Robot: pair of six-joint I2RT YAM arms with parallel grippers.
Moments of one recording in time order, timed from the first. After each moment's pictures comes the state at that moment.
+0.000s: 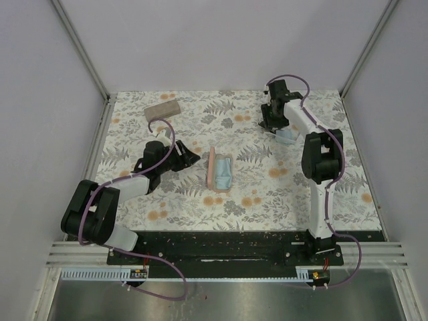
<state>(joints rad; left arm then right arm) -0.30 1.45 0.56 0.44 0.33 -0.71 0.22 2.22 1.94 -0.78 0.09 0.03</state>
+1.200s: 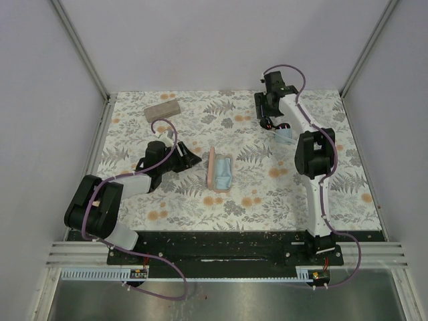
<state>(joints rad) -0.30 1.51 0.57 0.46 0.37 -0.71 0.23 2.37 2.15 -0.75 0.11 0.06</state>
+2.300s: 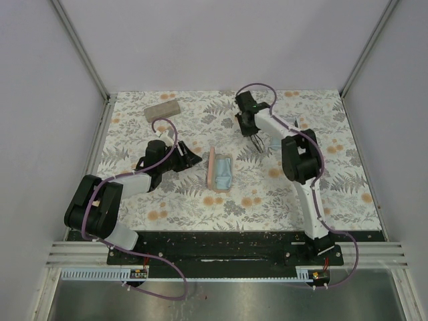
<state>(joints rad) -0.30 1.51 0.58 0.44 0.38 -0.70 0.39 2.37 2.02 -0.69 0.14 0.10</state>
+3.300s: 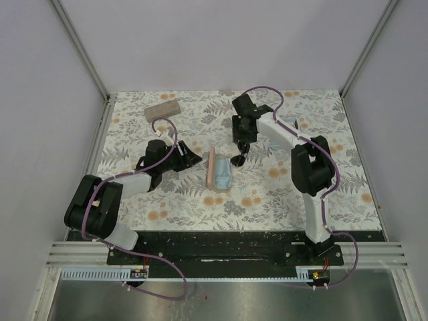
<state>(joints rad) -0.30 1.51 0.59 0.44 0.39 -0.70 0.51 2.11 1.79 -0.73 0.12 0.42</state>
